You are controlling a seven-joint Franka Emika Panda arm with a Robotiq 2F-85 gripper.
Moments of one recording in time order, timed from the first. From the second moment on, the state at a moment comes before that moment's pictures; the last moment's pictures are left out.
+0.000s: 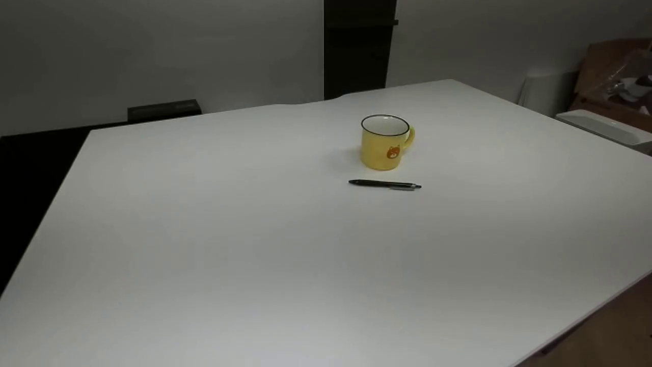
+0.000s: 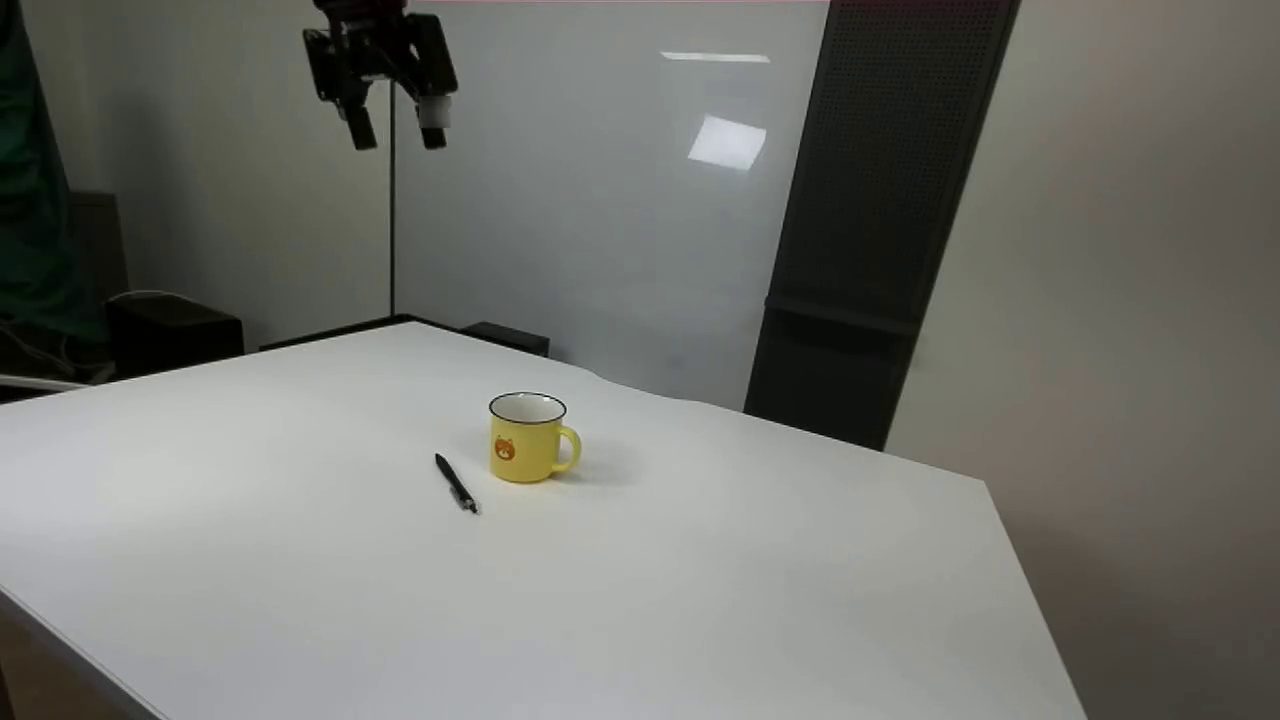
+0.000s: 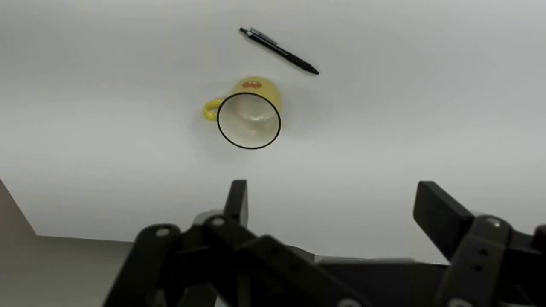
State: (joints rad) arm 0.02 -0.13 0.24 -2.23 -0.19 2.34 0.43
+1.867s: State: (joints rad) arm -0.08 0.26 0.31 -2.34 0.08 2.77 -0.48
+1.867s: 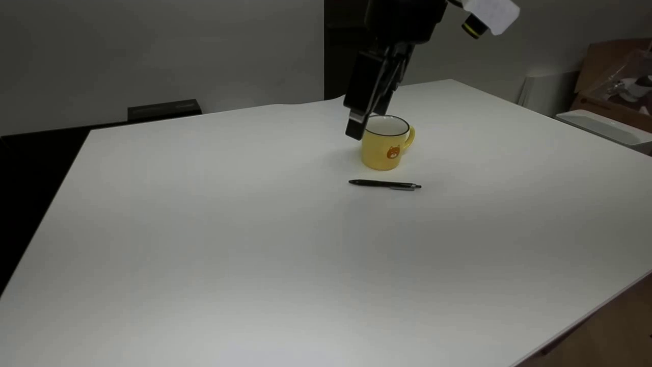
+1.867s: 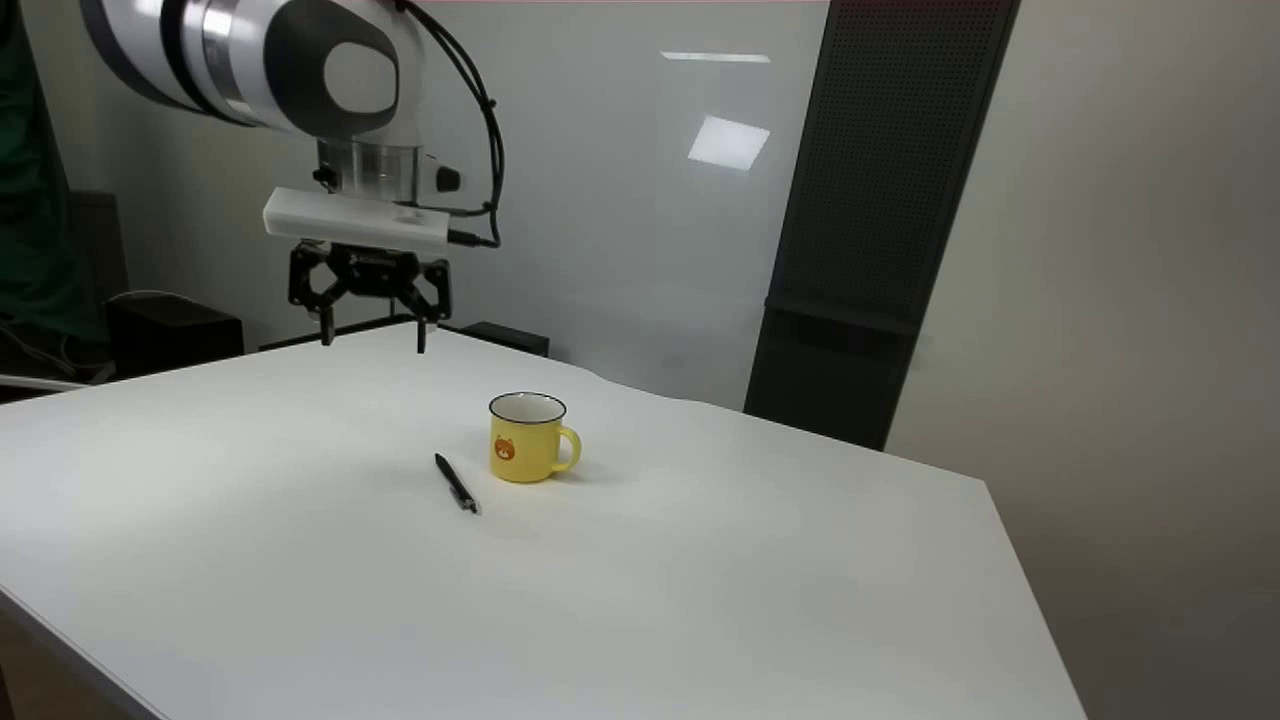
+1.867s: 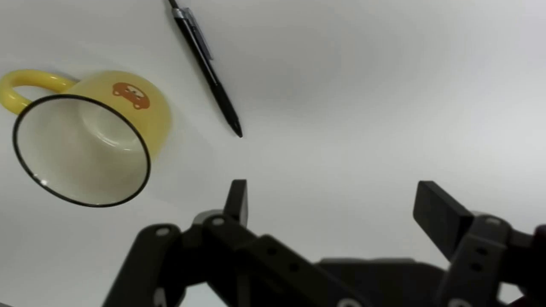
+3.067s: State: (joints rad) arm 0.12 0.37 -0.04 -2.34 -0.45 2.84 -0.22
